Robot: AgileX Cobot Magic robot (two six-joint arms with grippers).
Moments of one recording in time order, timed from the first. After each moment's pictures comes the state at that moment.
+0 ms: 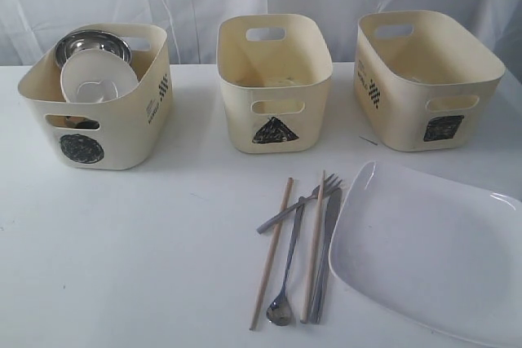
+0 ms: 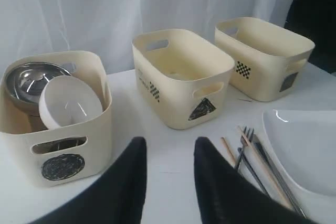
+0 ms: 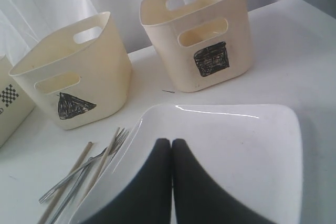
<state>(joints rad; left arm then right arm) -0.09 0.37 -0.57 -0.79 0.63 0.71 -0.07 0.00 -0.01 0.15 0.28 0.20</state>
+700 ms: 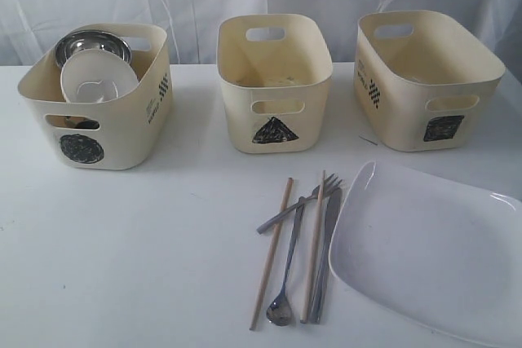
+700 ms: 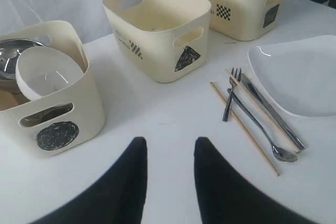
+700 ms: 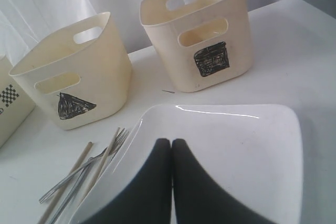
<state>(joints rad) -0.09 0.31 -0.57 -0.68 0.83 0.77 -0.07 0.00 -0.01 0.15 0.28 0.20</state>
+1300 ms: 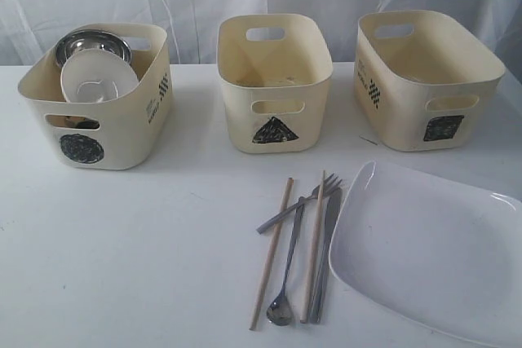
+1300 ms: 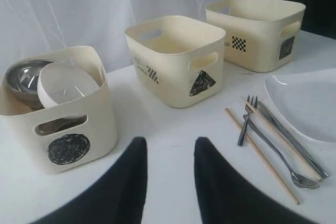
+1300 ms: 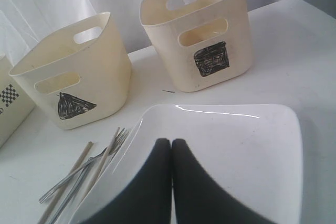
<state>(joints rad) -0.09 0.01 -0.31 -0.77 0.66 0.81 -0.07 0.00 -0.01 0.15 0.28 0.20</state>
